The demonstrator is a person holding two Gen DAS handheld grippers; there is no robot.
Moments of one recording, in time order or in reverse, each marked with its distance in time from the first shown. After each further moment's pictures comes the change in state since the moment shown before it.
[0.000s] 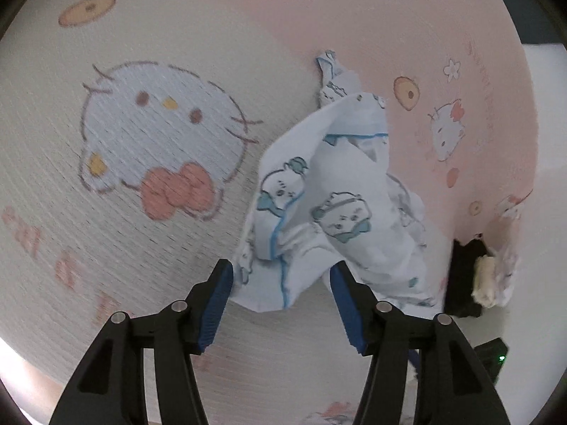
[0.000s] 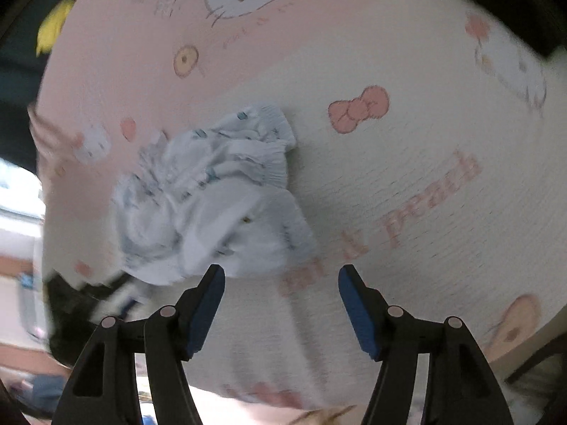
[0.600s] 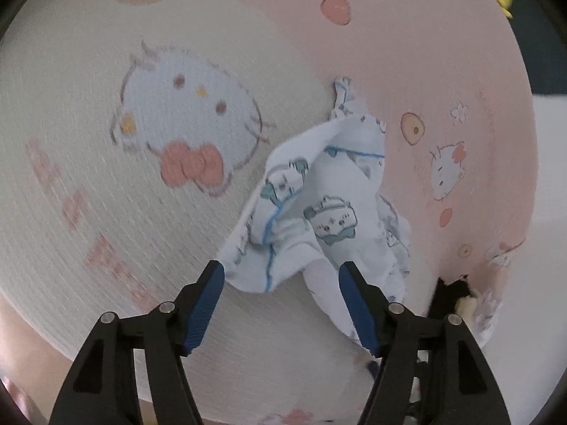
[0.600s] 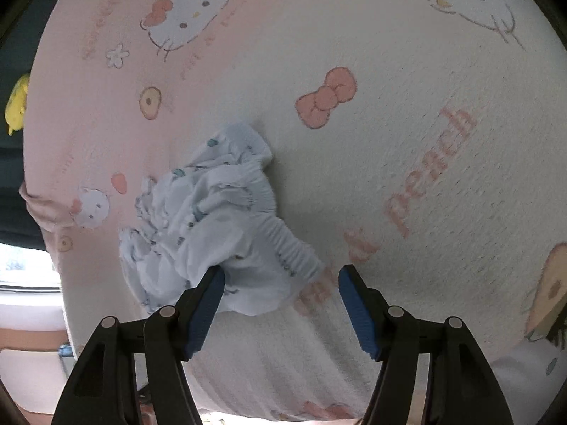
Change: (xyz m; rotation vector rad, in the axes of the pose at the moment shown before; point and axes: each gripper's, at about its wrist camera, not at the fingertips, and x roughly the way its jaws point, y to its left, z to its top) left arm -0.029 0.019 -0.028 -0.194 -0.071 -0.032; right arm 0.012 -0.010 0.003 0.242 -0.032 0.018
